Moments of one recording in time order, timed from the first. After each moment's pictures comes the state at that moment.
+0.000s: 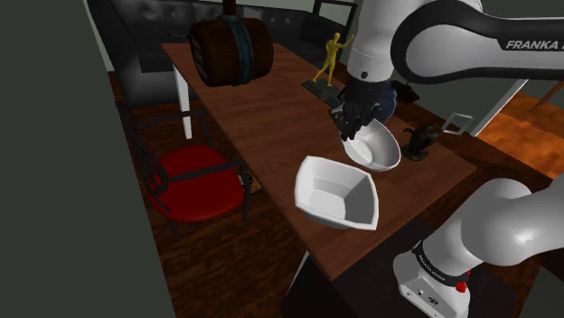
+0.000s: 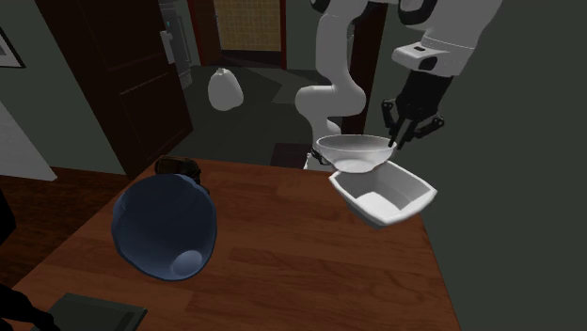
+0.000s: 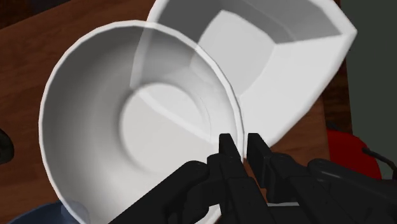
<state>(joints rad) 0.06 -0.54 0.32 -2.32 0.01 1.72 0.72</state>
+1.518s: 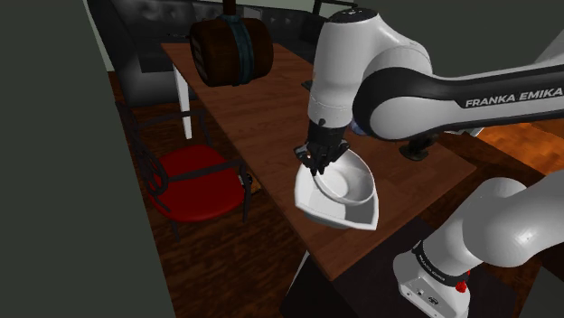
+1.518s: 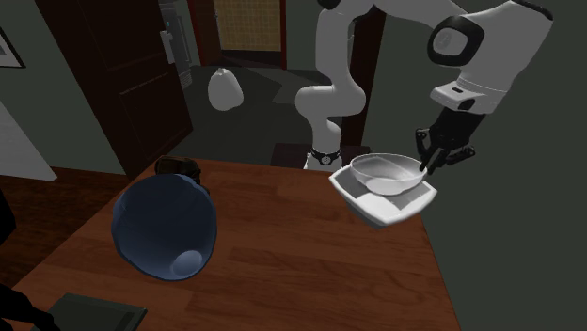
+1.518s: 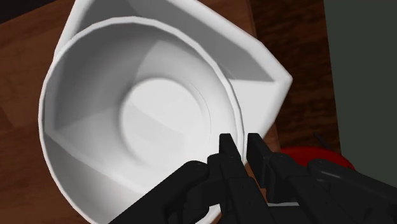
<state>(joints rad) 0.10 -0.39 0.50 -2.35 0.05 1.89 0.94</state>
